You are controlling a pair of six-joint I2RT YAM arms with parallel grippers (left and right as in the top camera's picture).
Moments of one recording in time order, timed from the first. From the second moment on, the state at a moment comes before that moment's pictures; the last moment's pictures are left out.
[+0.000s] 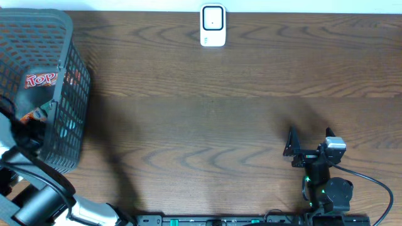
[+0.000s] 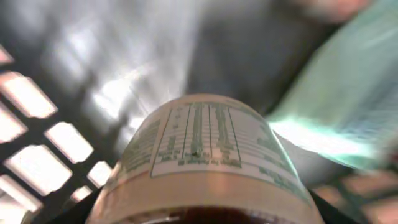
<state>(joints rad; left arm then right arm) 0.79 1.79 1.40 -1.17 0.01 -0.27 0.01 0.01 0.01 -0.07 0.00 0.15</state>
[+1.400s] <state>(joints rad) -0.40 2.10 2.00 -1.34 0.02 -0.64 0.01 0.01 0.01 -0.07 0.00 0.15</state>
